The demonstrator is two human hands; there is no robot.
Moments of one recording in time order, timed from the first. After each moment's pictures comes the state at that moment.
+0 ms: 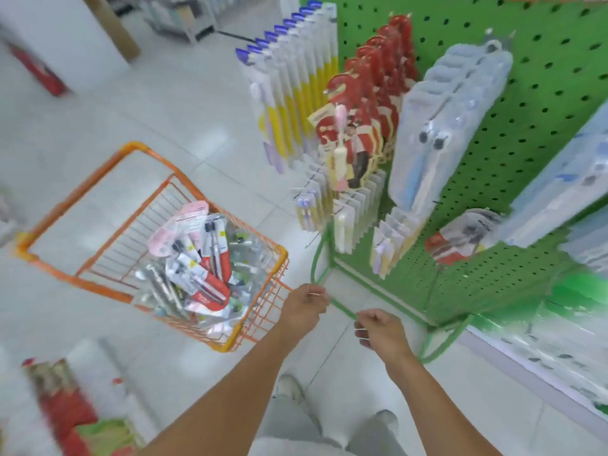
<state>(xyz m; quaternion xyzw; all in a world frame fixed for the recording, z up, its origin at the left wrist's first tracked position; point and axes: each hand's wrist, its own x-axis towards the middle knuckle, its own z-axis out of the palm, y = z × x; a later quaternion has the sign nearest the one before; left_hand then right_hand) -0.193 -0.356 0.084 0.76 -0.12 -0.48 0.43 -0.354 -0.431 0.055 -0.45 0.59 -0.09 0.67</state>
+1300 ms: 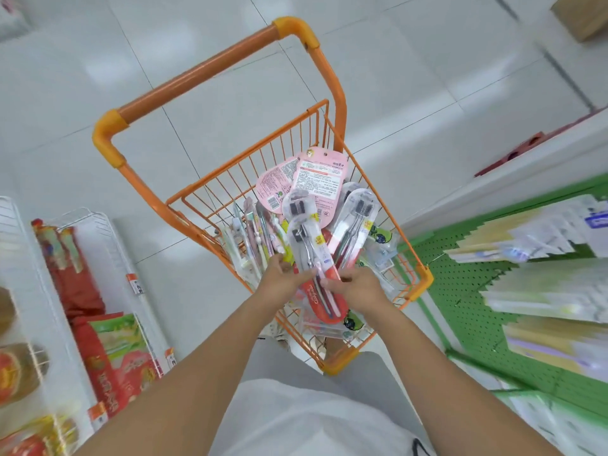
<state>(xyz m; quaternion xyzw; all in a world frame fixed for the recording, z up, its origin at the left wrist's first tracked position) 0.146 -0.172 -0.005 0.72 0.11 -0.48 0.50 0.052 -0.320 0.007 -0.71 0.41 0.18 0.54</state>
